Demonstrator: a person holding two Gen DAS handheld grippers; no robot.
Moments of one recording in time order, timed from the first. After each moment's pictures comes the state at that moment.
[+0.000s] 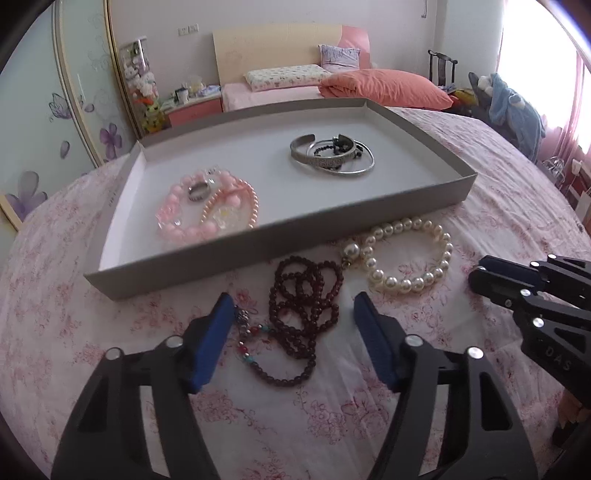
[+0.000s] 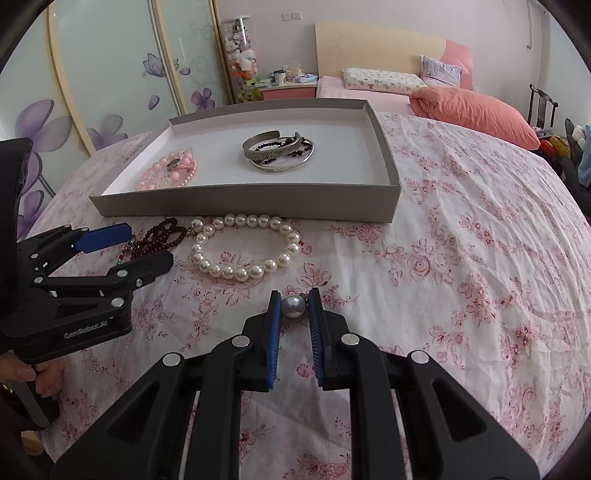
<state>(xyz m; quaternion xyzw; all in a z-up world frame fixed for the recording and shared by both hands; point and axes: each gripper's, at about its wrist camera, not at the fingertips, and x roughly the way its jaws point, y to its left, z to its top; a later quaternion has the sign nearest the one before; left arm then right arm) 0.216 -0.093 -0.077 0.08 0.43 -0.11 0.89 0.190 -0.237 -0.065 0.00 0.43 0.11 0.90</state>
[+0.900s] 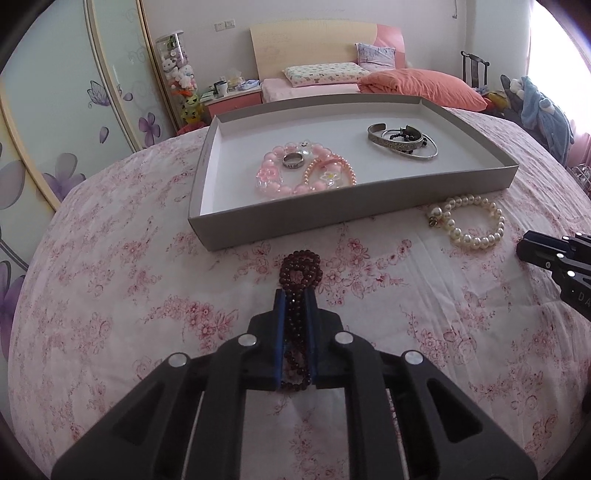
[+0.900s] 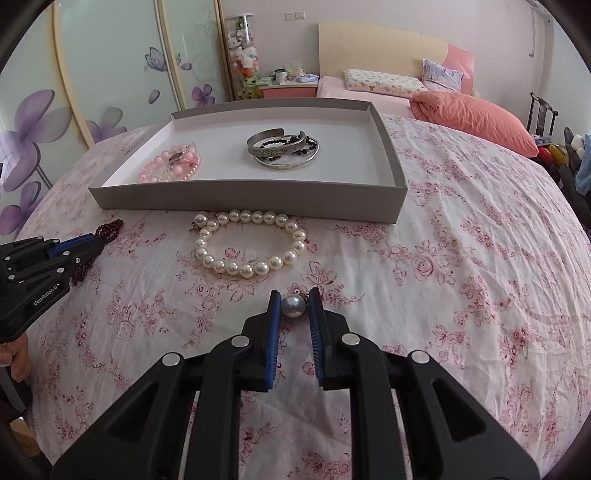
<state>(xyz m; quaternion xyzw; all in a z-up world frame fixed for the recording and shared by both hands) 0.185 -0.027 -0.073 0.08 0.43 -0.05 0.90 0.189 -0.228 -0.067 -0.02 0.43 0.11 0.90</state>
